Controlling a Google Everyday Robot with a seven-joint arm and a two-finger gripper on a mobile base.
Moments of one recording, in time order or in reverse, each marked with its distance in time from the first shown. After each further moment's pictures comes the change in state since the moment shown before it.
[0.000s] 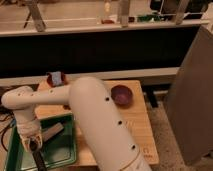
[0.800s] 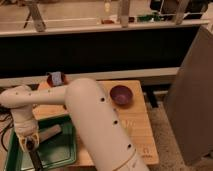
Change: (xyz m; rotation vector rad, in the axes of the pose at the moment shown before) arm 0.006 -0.027 0.000 0.011 -0.008 -0.052
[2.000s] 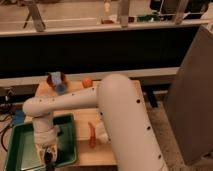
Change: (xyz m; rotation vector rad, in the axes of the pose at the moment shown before) arm -0.095 0.082 0.043 0.074 -0.089 0.237
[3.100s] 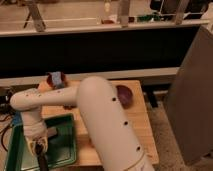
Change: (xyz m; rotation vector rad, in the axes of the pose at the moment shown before) arm 0.045 -0.069 -0.022 -0.079 0.008 -0.141
